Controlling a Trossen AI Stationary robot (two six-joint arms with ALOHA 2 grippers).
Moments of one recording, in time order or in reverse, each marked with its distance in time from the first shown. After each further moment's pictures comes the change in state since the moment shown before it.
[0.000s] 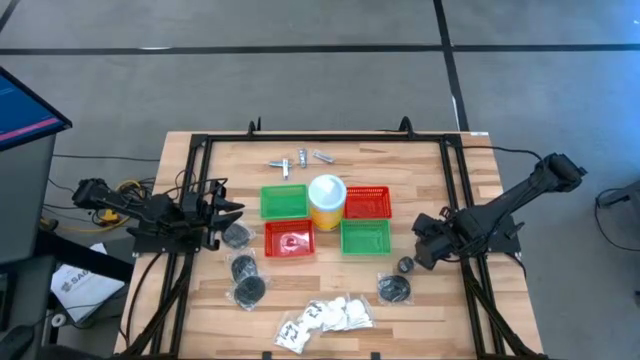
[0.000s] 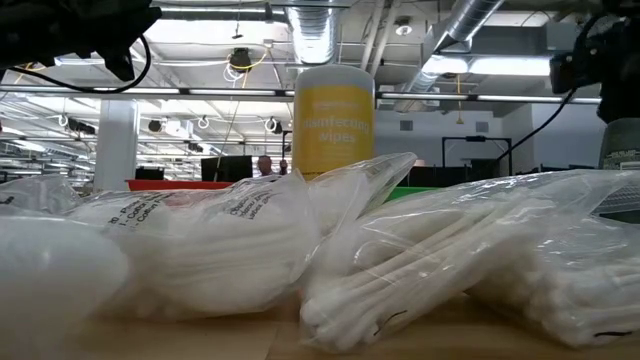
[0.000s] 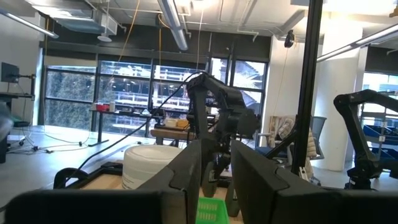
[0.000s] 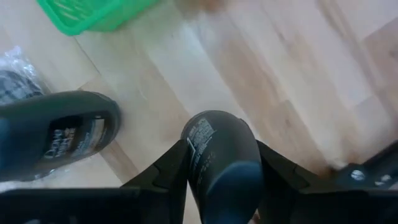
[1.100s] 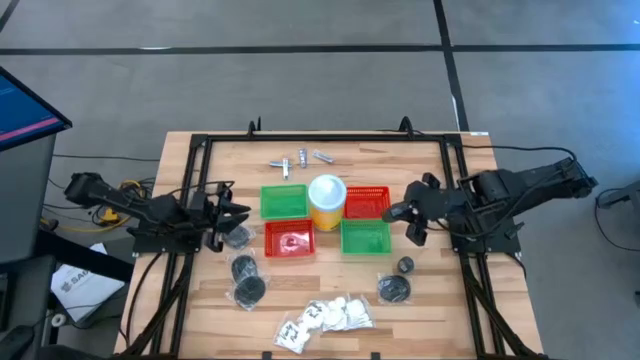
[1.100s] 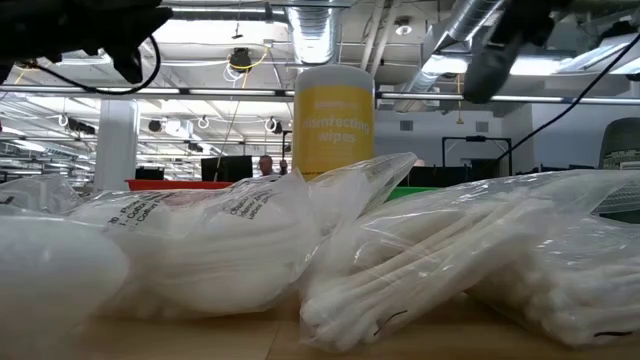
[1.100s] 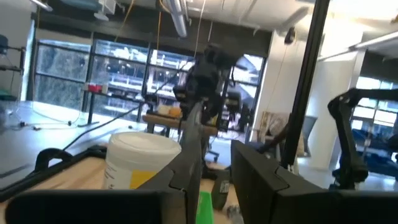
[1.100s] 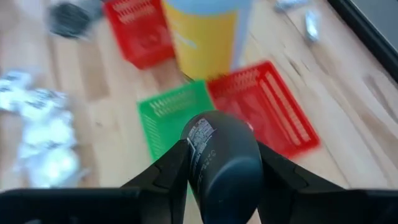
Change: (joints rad) left arm 0.000 0.218 0.051 0.109 0.006 -0.108; right arm -0.256 -0.078 0.350 0.181 0.078 -0.576
